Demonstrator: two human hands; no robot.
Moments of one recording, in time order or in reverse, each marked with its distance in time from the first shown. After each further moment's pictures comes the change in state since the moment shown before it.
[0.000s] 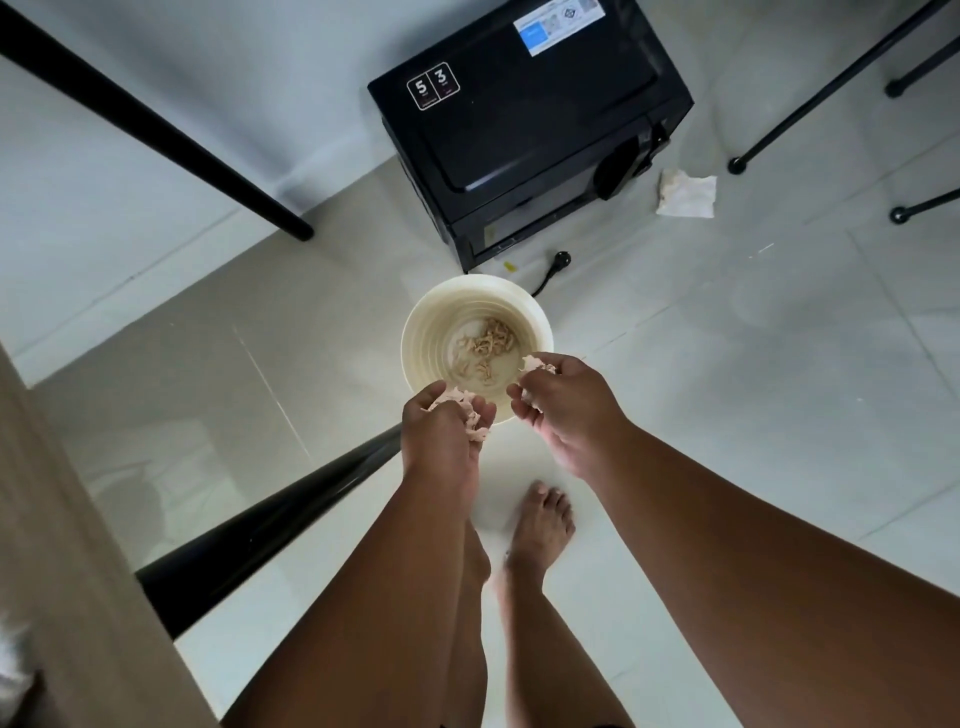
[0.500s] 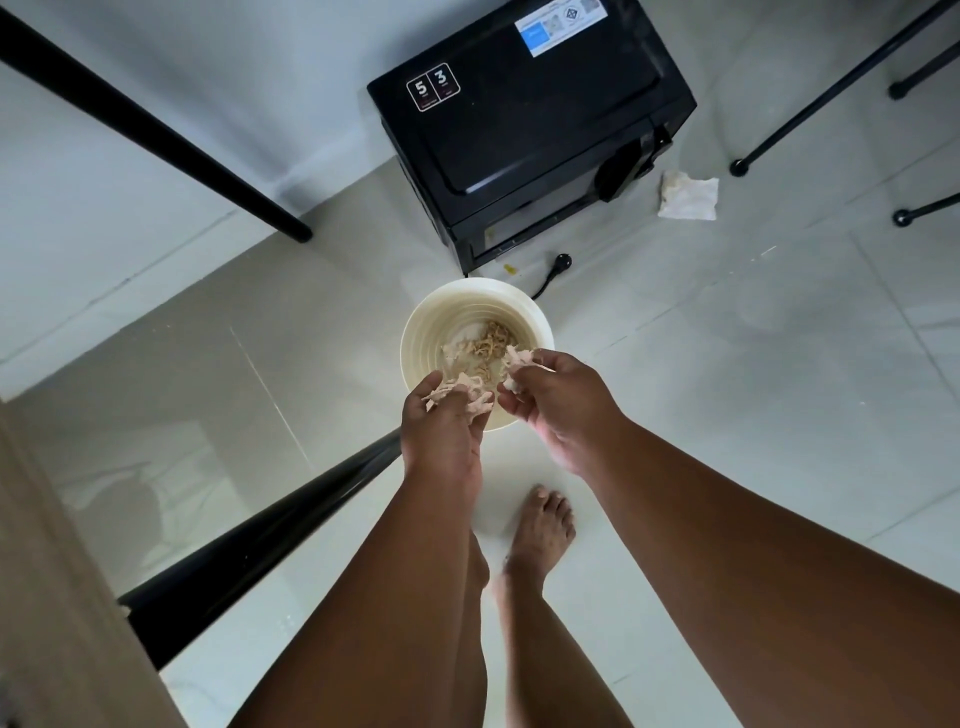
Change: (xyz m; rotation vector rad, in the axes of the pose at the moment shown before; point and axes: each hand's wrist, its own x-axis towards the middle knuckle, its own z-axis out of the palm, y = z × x) left_hand 0.016 -0.005 0.005 -0.086 -0.034 0.069; right_hand 0.009 -0.005 0.009 0.054 -0.045 0.017
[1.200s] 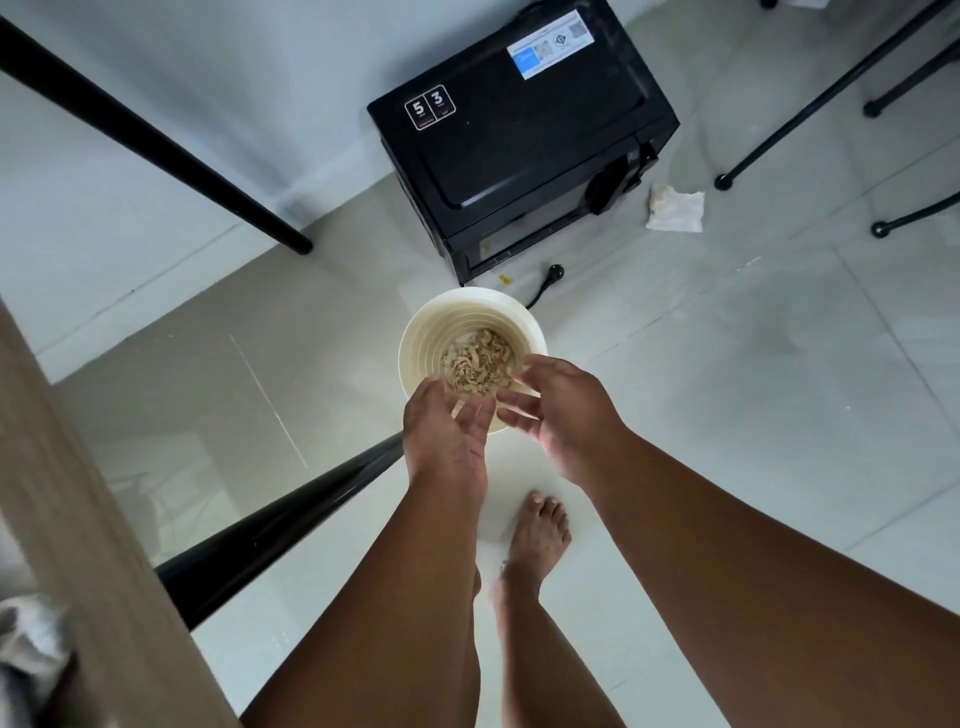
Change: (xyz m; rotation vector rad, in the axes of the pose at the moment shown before) left_hand -0.011 -0.002 0.004 -0.098 0.021 -0.053; right_hand -0.019 -0.005 -0.009 0.030 -0.014 -0.007
